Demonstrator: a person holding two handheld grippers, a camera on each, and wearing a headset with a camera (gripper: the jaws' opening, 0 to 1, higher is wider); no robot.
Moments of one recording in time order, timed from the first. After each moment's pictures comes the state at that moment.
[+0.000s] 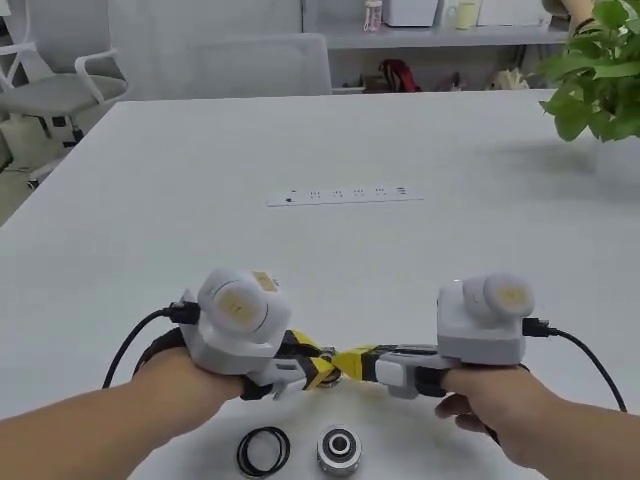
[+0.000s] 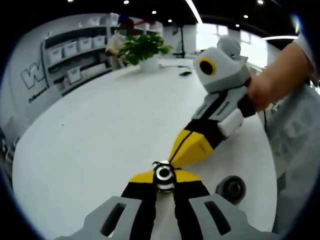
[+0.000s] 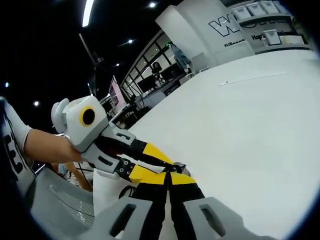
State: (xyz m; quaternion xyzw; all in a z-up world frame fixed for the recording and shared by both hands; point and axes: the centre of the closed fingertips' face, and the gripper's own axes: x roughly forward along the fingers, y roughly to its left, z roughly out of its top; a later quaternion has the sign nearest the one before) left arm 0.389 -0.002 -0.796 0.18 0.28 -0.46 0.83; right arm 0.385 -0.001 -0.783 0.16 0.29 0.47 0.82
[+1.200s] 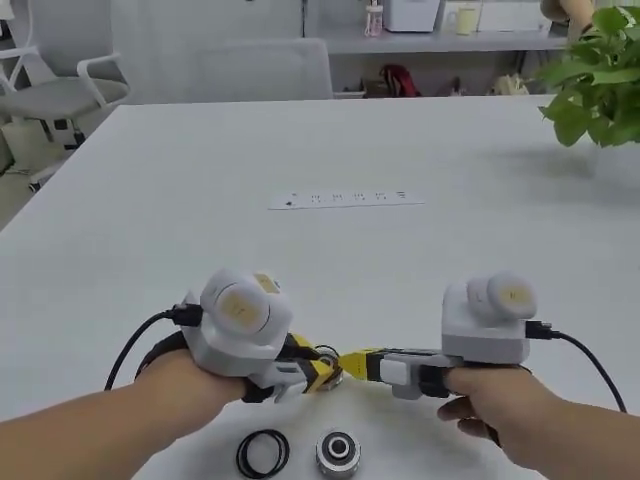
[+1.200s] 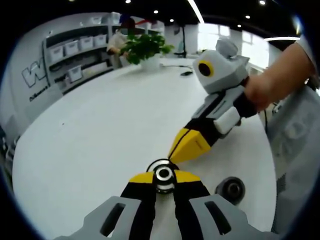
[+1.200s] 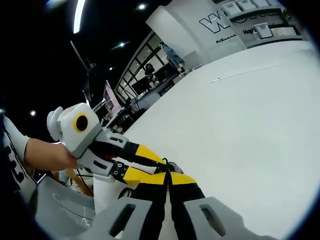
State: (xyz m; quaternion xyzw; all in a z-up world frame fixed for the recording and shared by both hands) left arm 0.389 -0.002 -0.795 0.17 0.28 -0.45 0.83; right arm 0.390 -0.011 -0.789 0.18 0.31 0.45 0.82
